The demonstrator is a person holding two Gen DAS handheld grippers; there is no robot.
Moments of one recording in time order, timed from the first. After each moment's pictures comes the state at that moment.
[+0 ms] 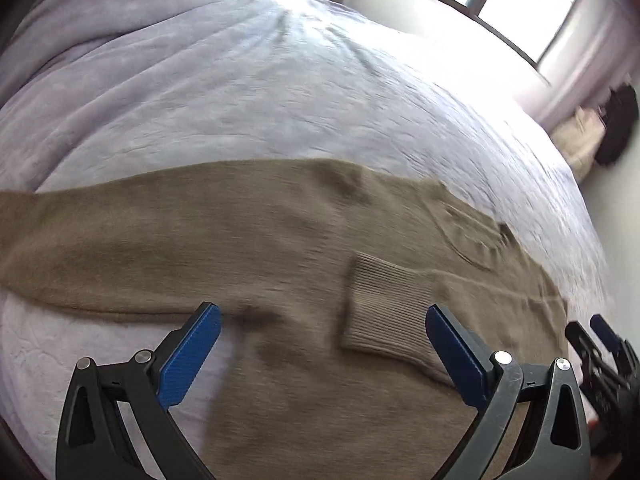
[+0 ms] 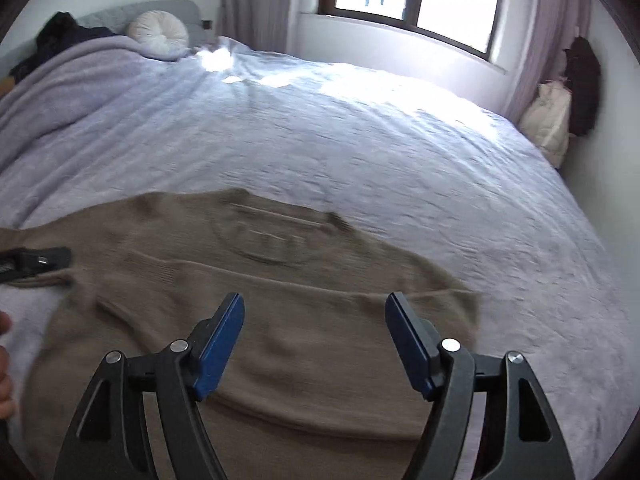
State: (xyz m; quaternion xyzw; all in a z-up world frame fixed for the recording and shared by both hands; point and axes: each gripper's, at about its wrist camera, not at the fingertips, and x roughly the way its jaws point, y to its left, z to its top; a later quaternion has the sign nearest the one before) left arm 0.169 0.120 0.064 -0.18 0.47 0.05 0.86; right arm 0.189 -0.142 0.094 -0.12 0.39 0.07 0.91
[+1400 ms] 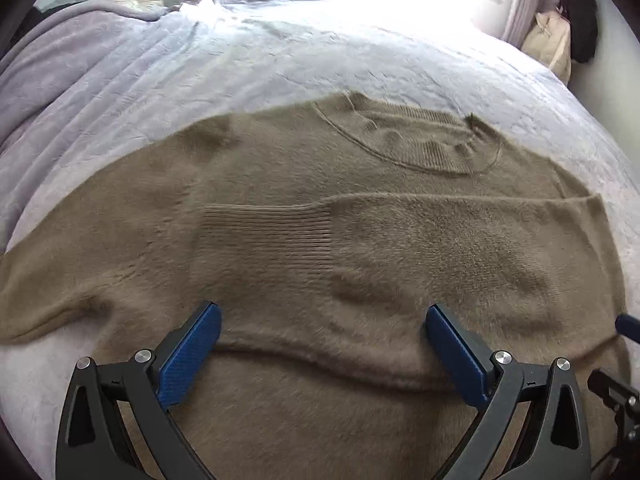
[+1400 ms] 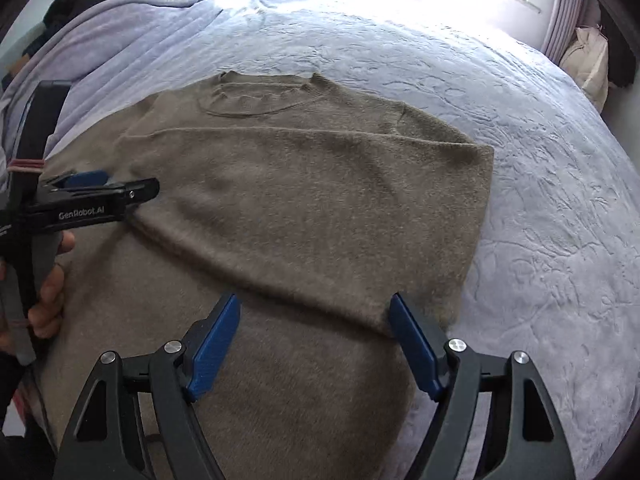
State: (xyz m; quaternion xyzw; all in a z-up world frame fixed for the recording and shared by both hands) left arm 0.185 0.029 0.016 -0.05 0.48 0.04 0.87; right arm 0.167 -0.216 0.030 -0.09 0.49 0.17 0.85
